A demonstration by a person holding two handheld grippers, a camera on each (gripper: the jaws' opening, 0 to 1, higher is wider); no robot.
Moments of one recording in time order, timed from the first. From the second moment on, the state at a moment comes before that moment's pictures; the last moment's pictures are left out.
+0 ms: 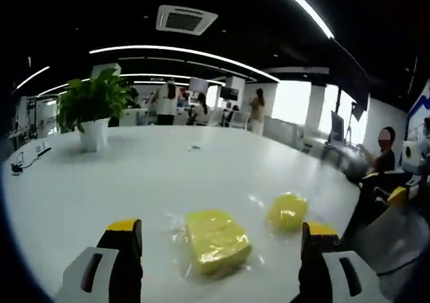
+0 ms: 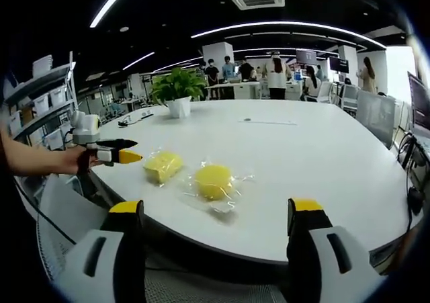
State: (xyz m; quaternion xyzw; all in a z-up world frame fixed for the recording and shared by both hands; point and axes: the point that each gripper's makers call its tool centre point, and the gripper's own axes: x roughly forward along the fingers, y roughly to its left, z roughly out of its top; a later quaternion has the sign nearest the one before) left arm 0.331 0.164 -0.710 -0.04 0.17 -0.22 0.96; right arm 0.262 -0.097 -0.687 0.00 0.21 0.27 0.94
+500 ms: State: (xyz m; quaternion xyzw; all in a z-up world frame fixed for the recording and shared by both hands) left arm 0.274 0.155 -0.693 -0.03 0.17 -0.25 0.95; right arm 0.260 -0.097 -0.687 -0.03 0.19 0.27 0.94
